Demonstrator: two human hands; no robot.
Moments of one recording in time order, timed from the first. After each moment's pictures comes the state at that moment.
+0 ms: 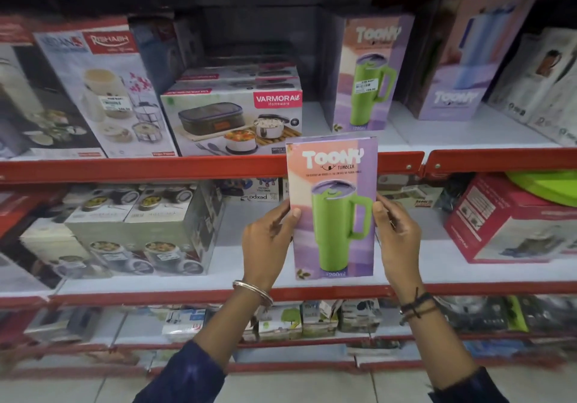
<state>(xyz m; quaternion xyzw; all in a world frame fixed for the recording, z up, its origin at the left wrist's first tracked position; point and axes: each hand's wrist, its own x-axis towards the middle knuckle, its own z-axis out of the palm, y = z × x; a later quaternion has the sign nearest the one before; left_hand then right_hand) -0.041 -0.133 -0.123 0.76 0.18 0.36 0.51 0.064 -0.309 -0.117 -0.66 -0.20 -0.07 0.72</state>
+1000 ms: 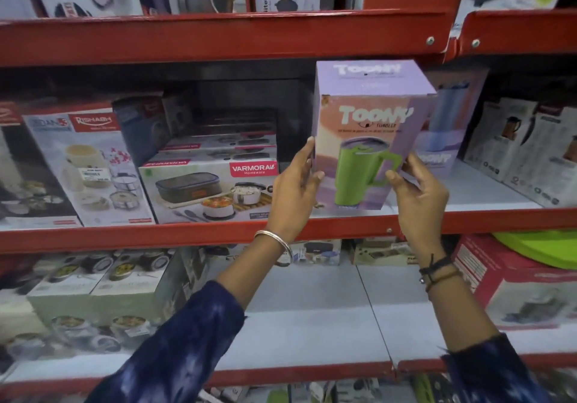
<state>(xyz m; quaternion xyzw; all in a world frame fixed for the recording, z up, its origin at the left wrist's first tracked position) 0.080 -0.153 0.025 0.79 0.00 0.37 0.48 0.177 -0.315 0.002 -0.65 -0.25 -0.24 0.68</state>
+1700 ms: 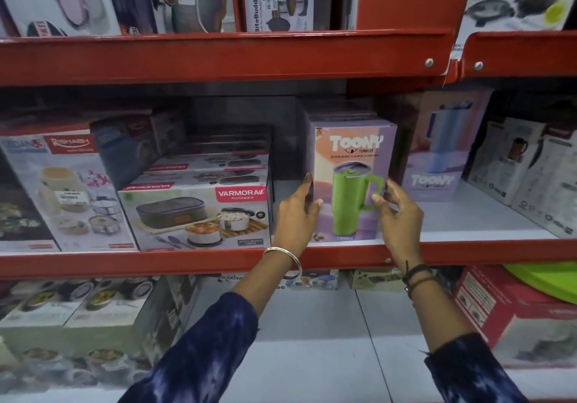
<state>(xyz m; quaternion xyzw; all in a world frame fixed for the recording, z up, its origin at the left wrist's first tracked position) 0.154 -0.136 -0.001 0.85 0.12 0.36 0.37 0.247 -0.290 -0.019 -0.72 -0.22 -0.20 0.63</state>
